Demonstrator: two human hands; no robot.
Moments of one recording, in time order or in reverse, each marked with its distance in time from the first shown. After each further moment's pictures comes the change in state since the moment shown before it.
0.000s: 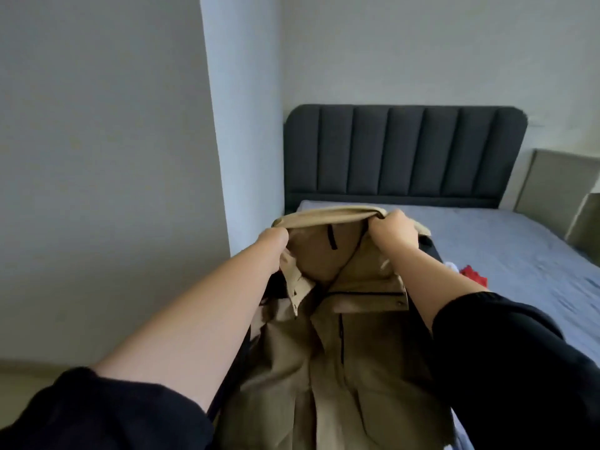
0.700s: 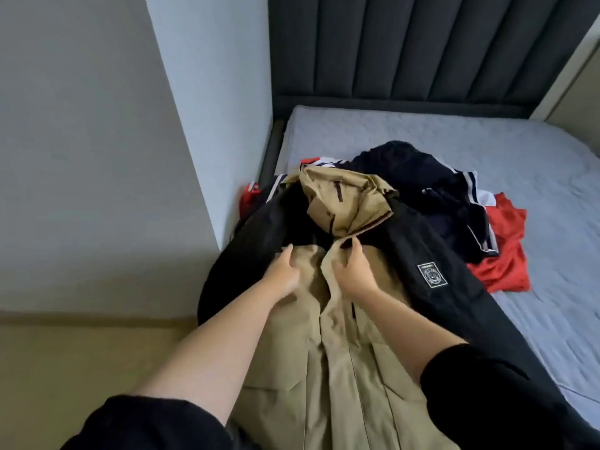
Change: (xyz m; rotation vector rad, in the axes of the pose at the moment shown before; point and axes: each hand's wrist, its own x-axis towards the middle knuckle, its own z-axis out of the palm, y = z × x) left_hand 0.185 -0.203 0.043 0.558 -0.367 0.048; right_hand -0.004 0.132 0.237 0.086 -0.383 0.119
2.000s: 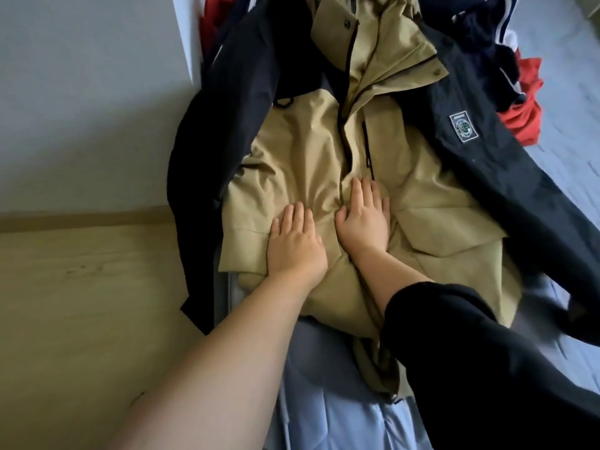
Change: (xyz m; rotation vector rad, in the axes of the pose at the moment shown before) left_hand -0.055 -0.186 0.093 0.758 0.033 0.306; right_hand -0.076 0.146 0.143 -0.724 0.276 -0.029
